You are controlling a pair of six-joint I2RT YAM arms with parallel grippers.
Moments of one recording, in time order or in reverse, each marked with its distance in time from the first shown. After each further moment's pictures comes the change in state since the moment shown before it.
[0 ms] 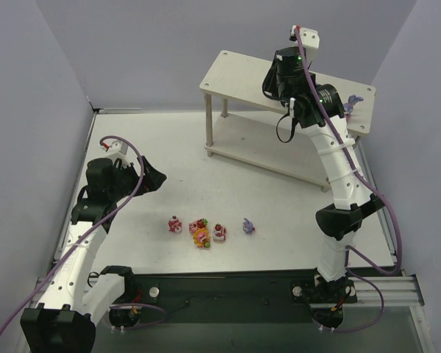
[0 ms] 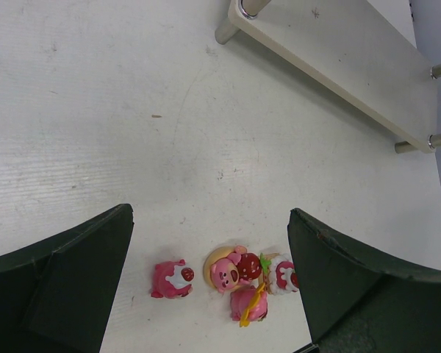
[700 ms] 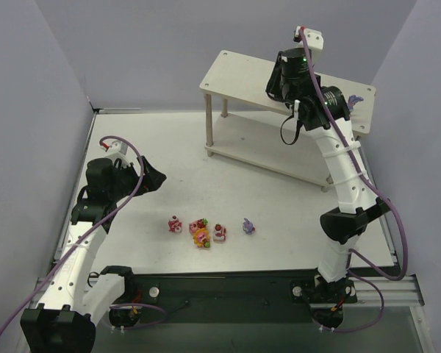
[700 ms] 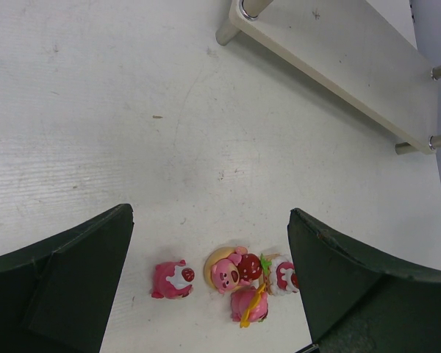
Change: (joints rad) left arm 0.000 -0.002 0.000 0.000 -0.005 0.000; right arm -0.009 -0.043 -0.057 0.021 -0.030 0.007
